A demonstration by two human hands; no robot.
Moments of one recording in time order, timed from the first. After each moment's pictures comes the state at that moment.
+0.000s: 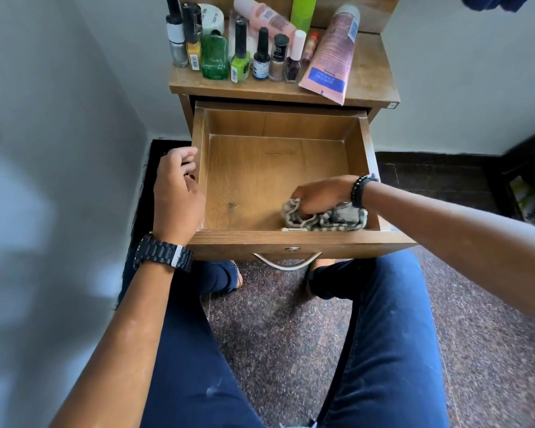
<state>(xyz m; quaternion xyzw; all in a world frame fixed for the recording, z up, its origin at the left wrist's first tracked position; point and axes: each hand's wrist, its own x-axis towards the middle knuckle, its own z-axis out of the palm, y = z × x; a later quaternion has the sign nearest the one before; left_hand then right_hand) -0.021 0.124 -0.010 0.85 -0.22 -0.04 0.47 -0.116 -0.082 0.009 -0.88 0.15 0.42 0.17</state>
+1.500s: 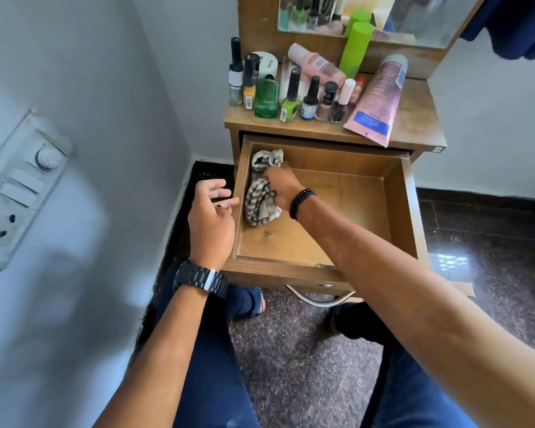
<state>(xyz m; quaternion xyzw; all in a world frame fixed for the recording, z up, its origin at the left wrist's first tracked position) -0.017 0.132 -0.009 0.79 -0.09 -0.08 0.59 0.022 -0.024 -0.038 -0.55 0.42 0.02 0.72</state>
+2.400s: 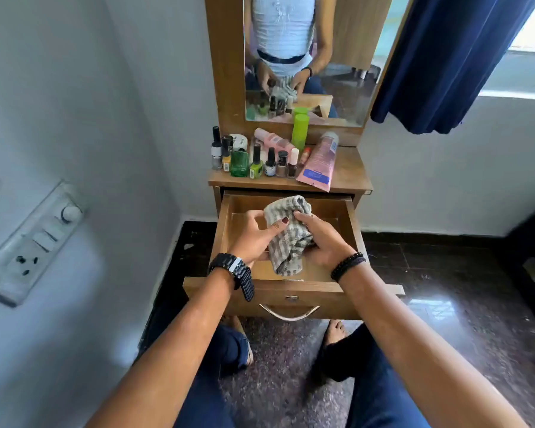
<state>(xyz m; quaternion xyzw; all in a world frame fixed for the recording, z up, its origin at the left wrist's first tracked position) -0.062 0.068 0.052 0.72 -0.14 -0.35 0.58 -0.126 -0.055 0.042 -0.41 0.35 -0.05 0.84</state>
